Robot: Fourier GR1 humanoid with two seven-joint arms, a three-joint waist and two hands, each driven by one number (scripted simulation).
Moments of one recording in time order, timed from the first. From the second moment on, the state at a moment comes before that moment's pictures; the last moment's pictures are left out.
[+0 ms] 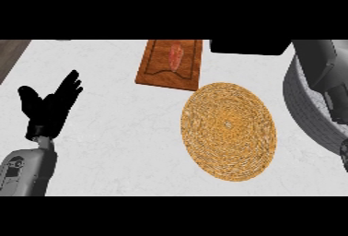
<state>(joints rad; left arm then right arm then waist) -0.28 0.25 0.13 -1.36 0.05 -0.06 0.22 -1.51 -0.31 -0.31 -0.38 1.65 -0.56 1.18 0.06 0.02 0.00</state>
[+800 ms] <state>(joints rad) -0.24 0.25 0.15 -1.38 0.05 -0.05 0.22 -1.32 -0.39 -0.41 -0.41 1.66 -0.64 1.11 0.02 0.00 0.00</state>
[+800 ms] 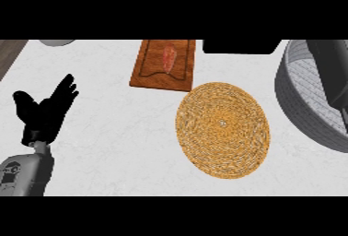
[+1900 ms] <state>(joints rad) -0.21 0.25 0.16 -1.39 0.05 -0.06 0.22 -1.07 -0.42 -0.56 -0.60 1.62 -0.85 1.05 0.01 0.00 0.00</state>
